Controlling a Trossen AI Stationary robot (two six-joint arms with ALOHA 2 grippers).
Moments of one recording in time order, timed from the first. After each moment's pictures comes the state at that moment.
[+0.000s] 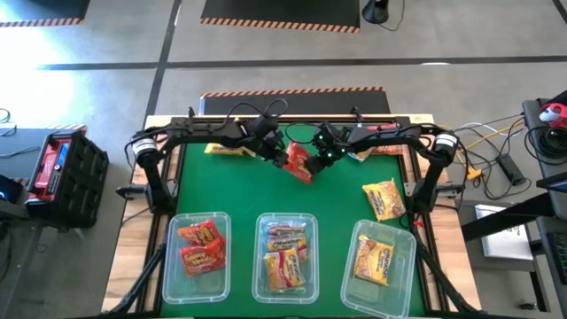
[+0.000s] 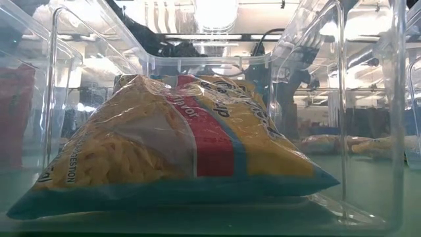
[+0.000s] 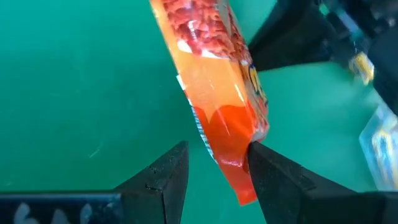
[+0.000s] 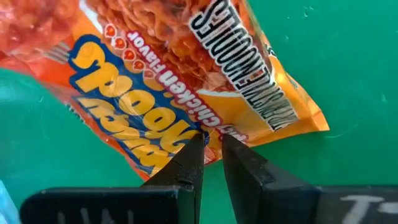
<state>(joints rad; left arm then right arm) 0.47 1.83 1.18 -0.25 0.34 -0.49 -0.50 1.80 1.01 -0.30 -0.29 0.47</state>
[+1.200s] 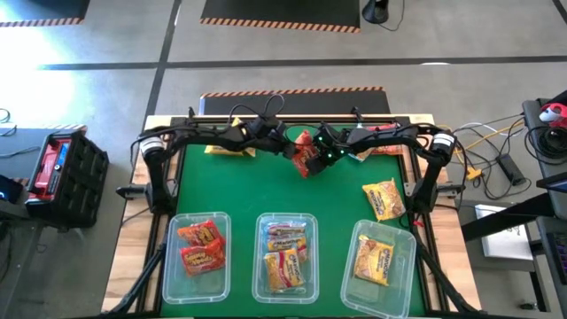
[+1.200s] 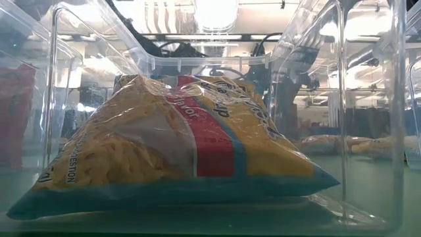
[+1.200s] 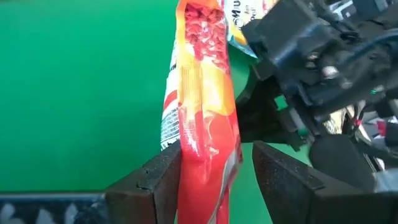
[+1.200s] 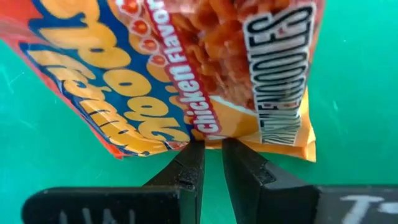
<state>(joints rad) 0.47 1.89 1.13 0.15 0.27 -0.65 -0.50 1.80 1.01 -0.28 -0.20 0.44</state>
